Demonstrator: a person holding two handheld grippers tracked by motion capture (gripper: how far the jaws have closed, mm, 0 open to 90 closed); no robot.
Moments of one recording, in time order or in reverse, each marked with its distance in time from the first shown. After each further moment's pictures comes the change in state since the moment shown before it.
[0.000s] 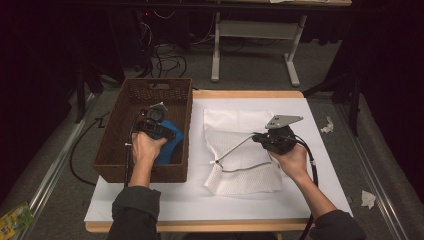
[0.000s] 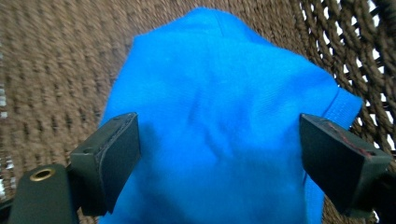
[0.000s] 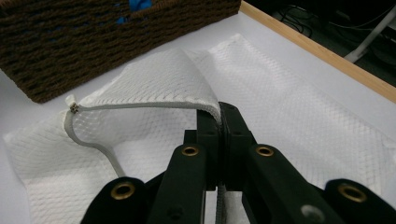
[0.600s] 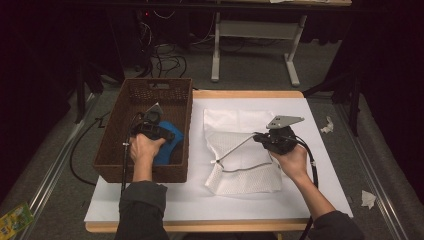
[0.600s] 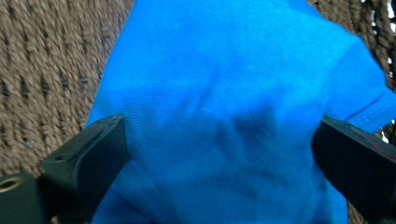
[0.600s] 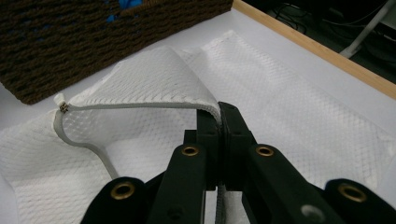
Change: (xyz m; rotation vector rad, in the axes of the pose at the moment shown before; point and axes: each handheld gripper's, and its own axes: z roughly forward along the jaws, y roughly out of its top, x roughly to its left) left arm 0.017 -0.003 0.023 0.129 -0.031 -0.112; right arm -0.003 -0.004 0.001 -0.012 -0.015 0.017
